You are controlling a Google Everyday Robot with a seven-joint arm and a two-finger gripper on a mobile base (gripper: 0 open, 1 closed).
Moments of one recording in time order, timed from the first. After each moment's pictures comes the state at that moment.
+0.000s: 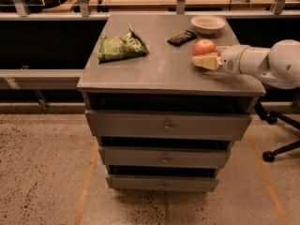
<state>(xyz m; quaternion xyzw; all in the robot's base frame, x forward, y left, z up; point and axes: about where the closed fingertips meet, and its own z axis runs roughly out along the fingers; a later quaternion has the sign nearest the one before) 0.756 -0.212 0.859 -0.28 0.76 0.18 0.56</state>
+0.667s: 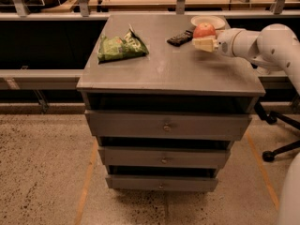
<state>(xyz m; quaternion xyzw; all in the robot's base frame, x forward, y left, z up) 0.829 -0.222 0.888 -0.25 0.75 0.14 0.59</state>
